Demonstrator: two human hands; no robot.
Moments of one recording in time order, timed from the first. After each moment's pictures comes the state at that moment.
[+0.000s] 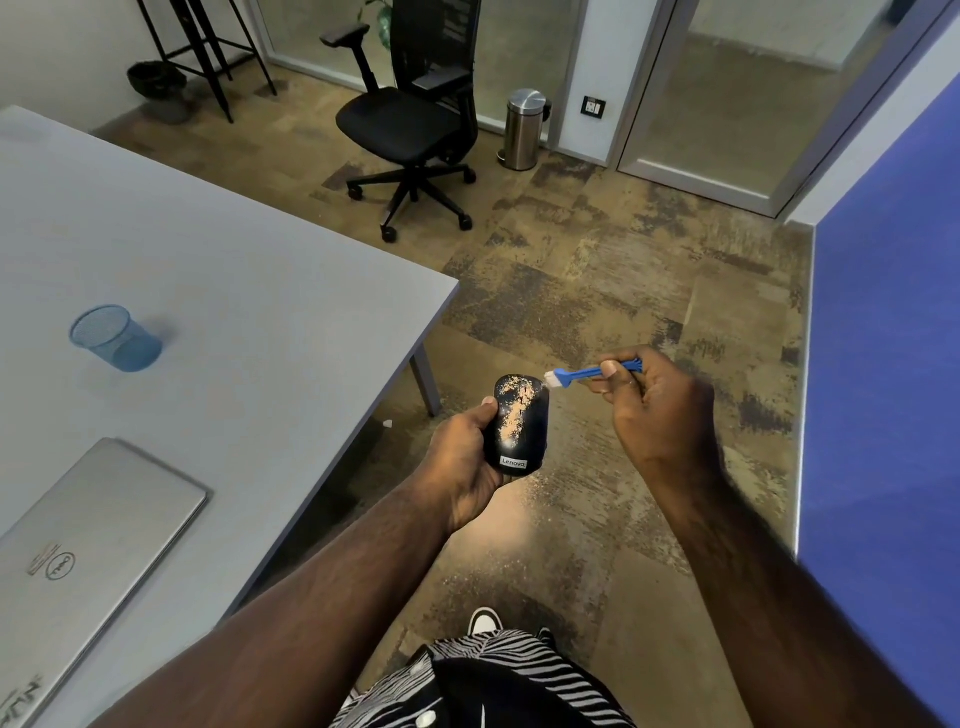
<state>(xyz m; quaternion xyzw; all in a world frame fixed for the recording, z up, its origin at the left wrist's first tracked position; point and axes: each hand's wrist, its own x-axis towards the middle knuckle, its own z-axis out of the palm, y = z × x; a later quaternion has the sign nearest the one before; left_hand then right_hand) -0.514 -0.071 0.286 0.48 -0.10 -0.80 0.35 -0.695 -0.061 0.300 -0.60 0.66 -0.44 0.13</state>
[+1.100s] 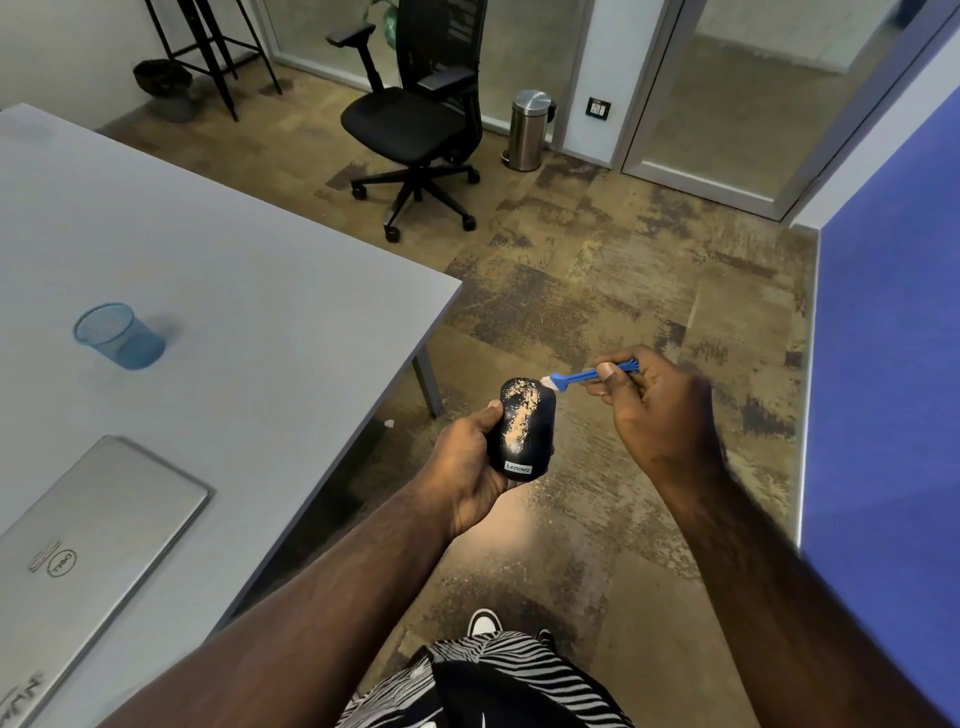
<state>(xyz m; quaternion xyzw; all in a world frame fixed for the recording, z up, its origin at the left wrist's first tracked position) -0.515 -0.071 0.282 0.46 -0.11 -0.81 0.35 -0.699 -0.070 0.298 -0.60 0.65 -0.44 0.17</state>
